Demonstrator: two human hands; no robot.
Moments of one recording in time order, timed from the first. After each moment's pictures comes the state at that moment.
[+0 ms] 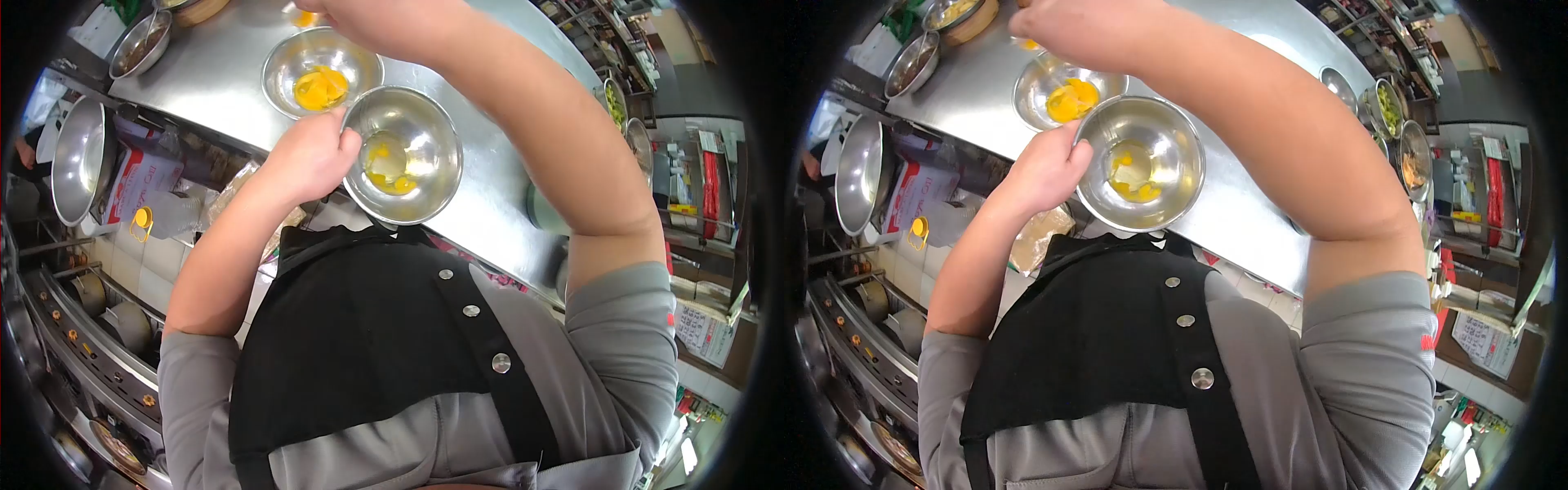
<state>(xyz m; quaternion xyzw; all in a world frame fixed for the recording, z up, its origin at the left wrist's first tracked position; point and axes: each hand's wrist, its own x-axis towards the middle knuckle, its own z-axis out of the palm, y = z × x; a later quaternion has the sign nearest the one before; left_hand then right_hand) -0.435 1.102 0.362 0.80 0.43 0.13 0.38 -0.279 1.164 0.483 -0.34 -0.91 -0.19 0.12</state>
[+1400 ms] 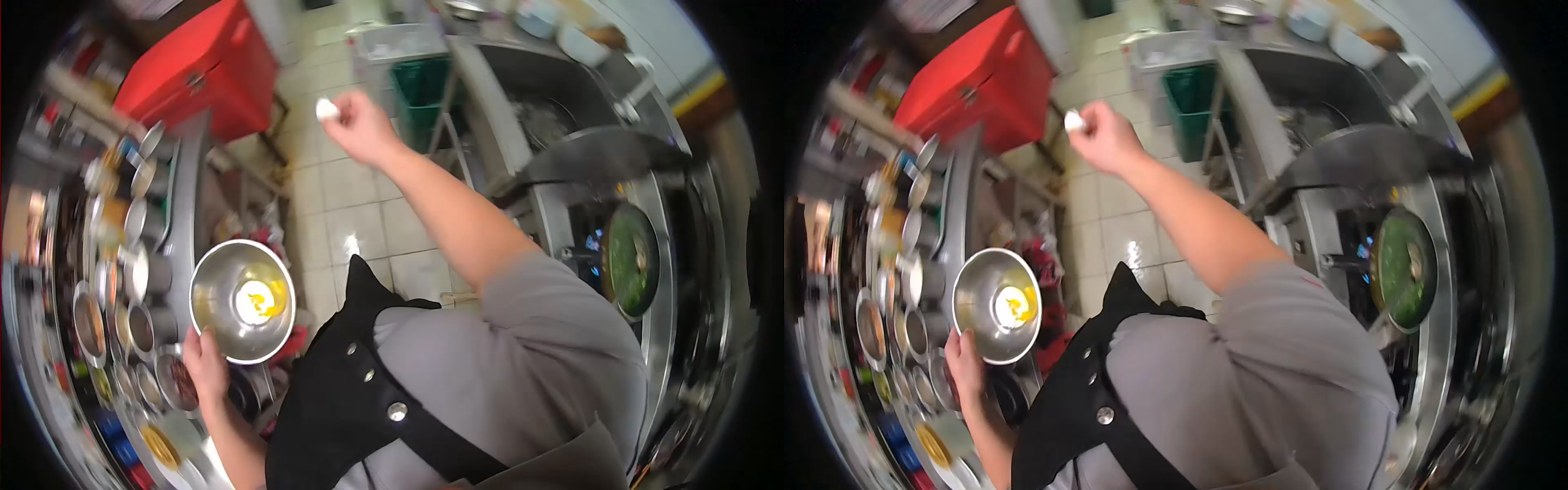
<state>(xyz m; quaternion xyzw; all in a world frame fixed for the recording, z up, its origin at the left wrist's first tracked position) -0.032 0.560 0.408 0.87 -0.09 -0.12 0.47 -0.015 0.114 0.333 -0.74 0.17 -0.34 0.55</state>
